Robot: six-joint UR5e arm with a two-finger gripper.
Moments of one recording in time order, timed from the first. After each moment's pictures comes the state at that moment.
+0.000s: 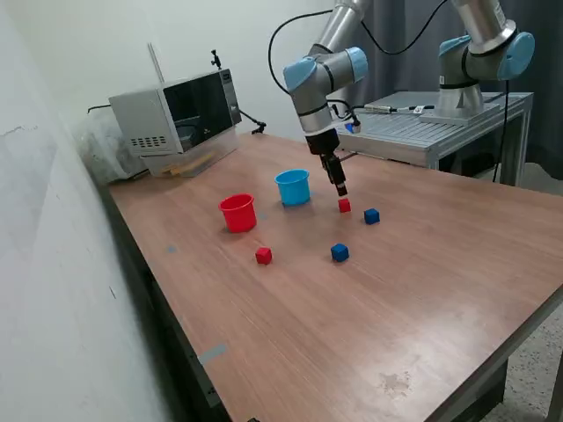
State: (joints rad) arm -0.16 -0.98 1.74 -2.19 -1.49 3.45
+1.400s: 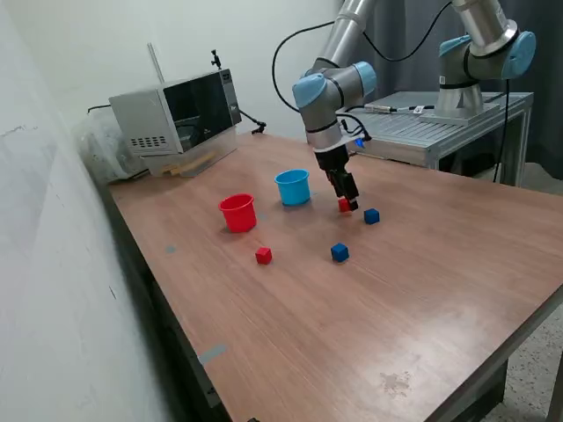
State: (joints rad) arm -0.11 -0.92 1.73 -2.23 -1.51 3.40
